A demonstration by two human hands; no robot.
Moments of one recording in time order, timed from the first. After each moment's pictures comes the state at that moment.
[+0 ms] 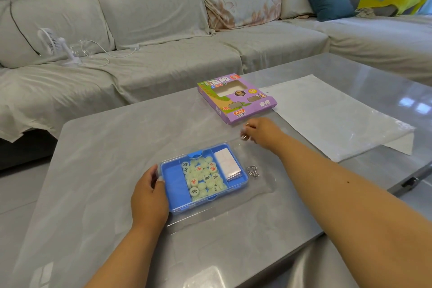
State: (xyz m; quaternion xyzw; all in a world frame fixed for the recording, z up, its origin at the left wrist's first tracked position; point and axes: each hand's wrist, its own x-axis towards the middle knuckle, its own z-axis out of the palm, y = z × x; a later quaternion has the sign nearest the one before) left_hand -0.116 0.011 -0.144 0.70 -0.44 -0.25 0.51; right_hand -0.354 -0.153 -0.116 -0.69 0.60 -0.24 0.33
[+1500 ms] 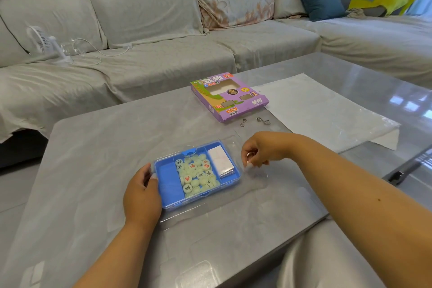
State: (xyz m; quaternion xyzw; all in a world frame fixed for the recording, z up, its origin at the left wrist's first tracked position) left_hand -0.110 0.005 -0.158 0.72 -0.41 -0.25 0.50; right_hand -0.382 -0.104 -0.088 -0.80 0.48 0.04 0.35
